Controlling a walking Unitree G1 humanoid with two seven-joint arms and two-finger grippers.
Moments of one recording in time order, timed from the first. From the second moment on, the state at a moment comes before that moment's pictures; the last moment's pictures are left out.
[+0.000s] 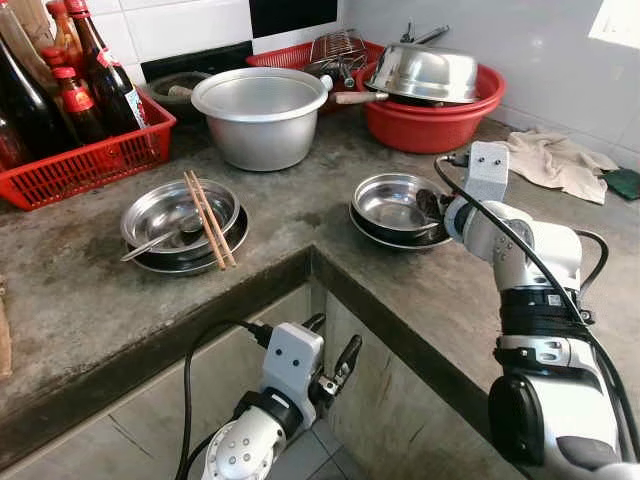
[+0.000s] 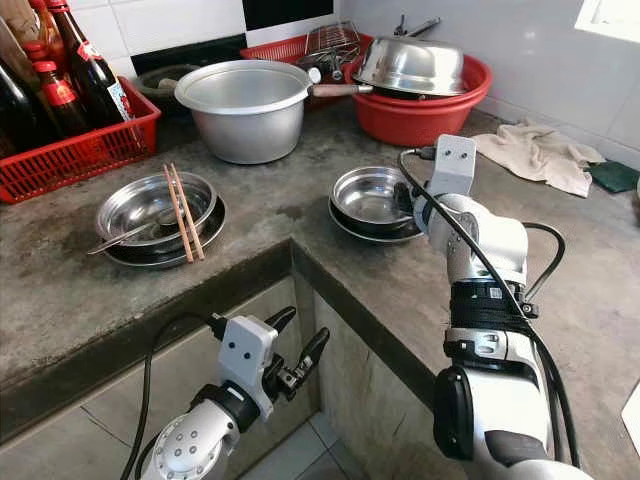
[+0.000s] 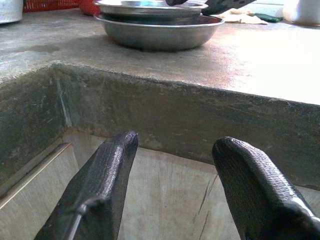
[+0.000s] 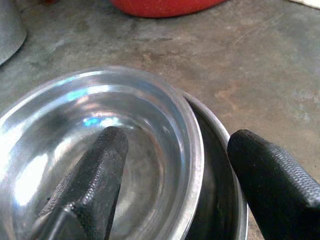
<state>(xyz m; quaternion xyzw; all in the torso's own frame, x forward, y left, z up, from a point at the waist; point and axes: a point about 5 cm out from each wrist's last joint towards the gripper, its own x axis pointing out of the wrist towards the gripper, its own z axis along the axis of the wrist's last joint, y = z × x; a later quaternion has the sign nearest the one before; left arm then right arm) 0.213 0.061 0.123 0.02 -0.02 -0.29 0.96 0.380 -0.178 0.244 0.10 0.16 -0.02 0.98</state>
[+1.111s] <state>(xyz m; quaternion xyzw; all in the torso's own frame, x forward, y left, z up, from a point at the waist) 0.212 0.060 0.131 0.01 -0.05 -0.28 0.96 0.384 -0.180 0.250 0.12 0.17 -0.01 0.98</state>
